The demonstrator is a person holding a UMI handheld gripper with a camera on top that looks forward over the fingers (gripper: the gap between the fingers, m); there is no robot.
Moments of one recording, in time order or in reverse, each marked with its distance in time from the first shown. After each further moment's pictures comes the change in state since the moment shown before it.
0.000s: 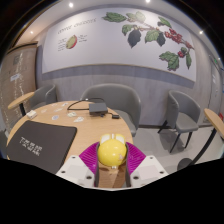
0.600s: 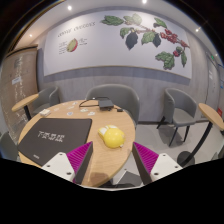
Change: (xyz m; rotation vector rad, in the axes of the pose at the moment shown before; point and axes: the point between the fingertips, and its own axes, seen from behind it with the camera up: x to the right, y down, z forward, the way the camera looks) arm -0.032 0.023 -0.098 -0.003 0.009 0.040
